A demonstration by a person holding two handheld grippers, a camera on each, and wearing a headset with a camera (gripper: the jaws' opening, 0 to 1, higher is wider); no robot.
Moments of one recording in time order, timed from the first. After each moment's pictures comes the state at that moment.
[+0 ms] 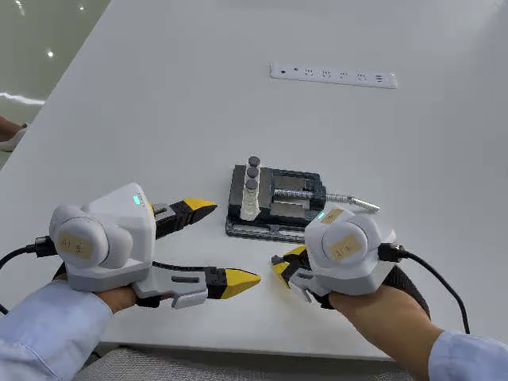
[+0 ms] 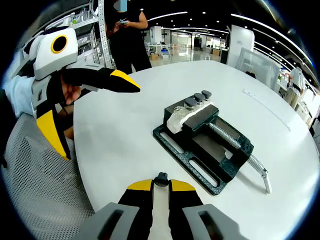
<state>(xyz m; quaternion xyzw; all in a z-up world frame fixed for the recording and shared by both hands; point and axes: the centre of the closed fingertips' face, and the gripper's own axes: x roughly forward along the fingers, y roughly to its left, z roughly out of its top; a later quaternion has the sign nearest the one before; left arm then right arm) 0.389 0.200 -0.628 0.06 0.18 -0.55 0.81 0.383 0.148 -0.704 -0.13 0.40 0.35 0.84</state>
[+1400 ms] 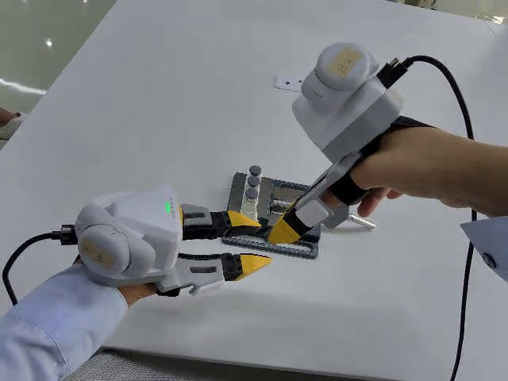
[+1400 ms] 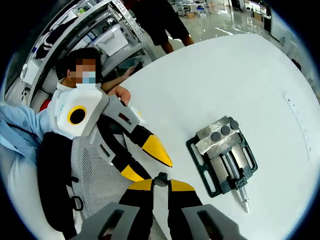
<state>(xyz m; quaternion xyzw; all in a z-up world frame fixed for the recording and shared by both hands) 0.383 0.169 -0.604 0.12 0.08 -0.61 0.78 0.376 0.173 -0.601 -0.15 0.58 0.48 0.65</state>
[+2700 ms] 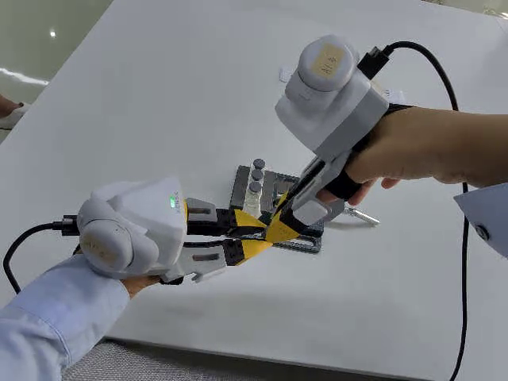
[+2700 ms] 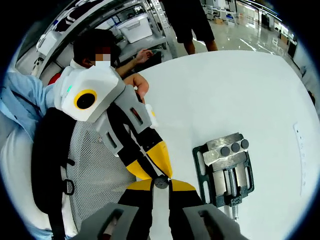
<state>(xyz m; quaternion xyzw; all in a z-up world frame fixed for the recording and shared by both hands) 0.383 0.170 -0.604 0.14 0.07 -0.62 0.77 0.373 0.180 -0.604 -0.22 0.53 0.54 0.61</state>
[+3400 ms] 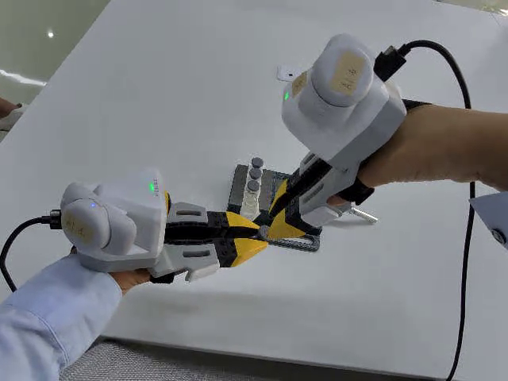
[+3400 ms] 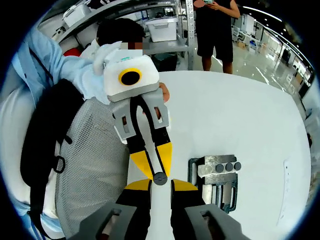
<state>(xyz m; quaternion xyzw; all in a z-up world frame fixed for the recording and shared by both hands) 0.381 0.176 -0.600 0.00 0.12 -0.63 0.77 0.369 0.183 -0.594 -0.32 0.43 0.60 0.60</state>
